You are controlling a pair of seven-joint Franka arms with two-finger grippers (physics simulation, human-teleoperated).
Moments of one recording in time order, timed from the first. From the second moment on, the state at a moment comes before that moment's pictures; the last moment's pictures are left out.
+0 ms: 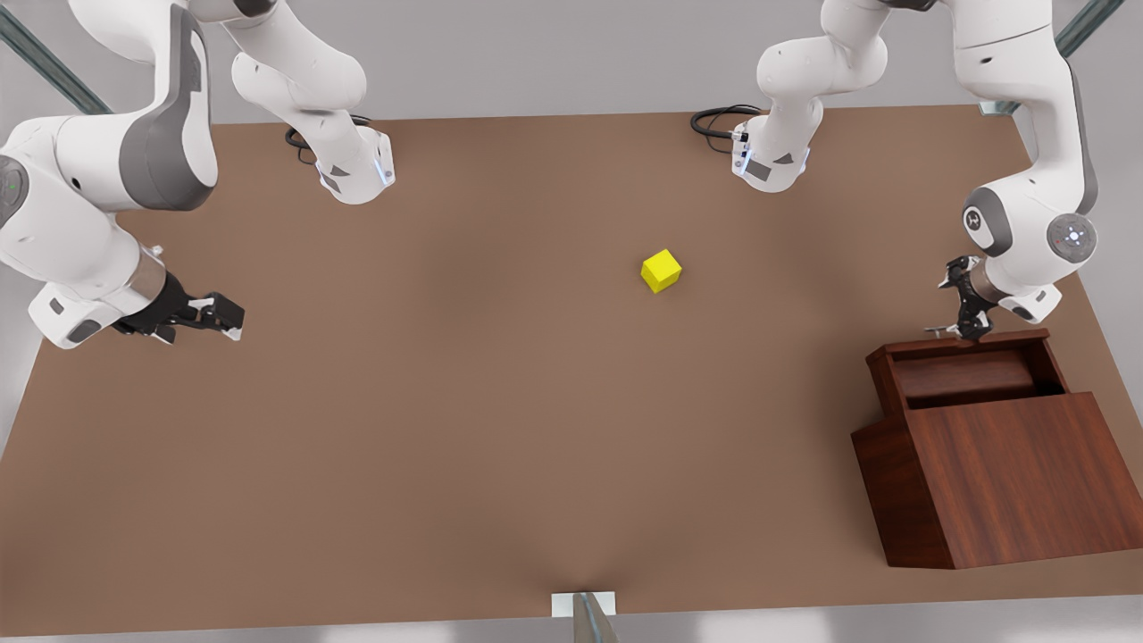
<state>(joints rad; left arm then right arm) 0.11 0.09 0.28 -2.23 0.14 2.26 -1.24 -0.09 0.12 0.13 -1.46 -0.04 1.60 0.01</state>
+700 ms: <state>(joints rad) -0.44 0.35 -0.32 -1.35 0.06 1.52 -1.34 -0.09 0.13 0.13 -1.46 -0.03 1.61 0.01</state>
